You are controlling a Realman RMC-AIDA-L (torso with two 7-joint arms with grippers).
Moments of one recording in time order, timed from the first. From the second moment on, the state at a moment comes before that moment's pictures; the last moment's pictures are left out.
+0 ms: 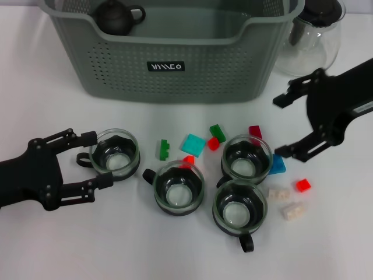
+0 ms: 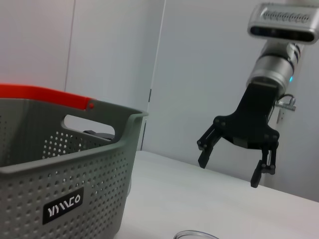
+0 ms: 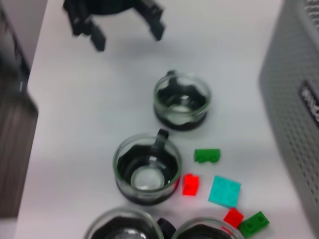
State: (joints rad) left arm -0.28 -2.11 0.37 0.72 2.12 1.93 -1.09; right arm 0.61 2.10 -1.14 -1.47 -2.37 -1.84 1.82
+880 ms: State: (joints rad) left arm -0.29 -2.11 0.38 0.68 2.12 1.90 -1.09; right arm 0.66 2.10 -1.58 -1.32 -2.53 -1.63 1.93
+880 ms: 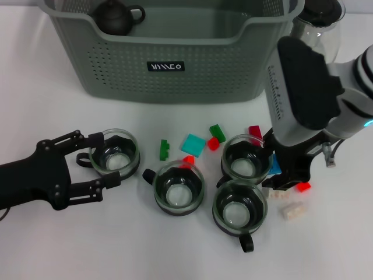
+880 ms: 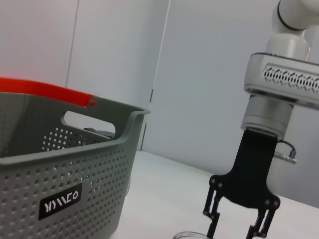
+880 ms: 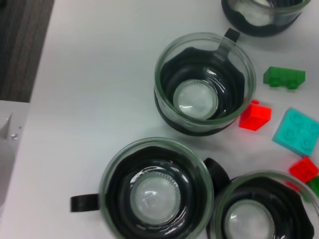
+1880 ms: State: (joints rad) left arm -0.29 -2.11 0.38 0.67 2.13 1.88 -1.09; right arm 0.67 2.10 -1.67 -1.24 -2.58 -1.59 1.99
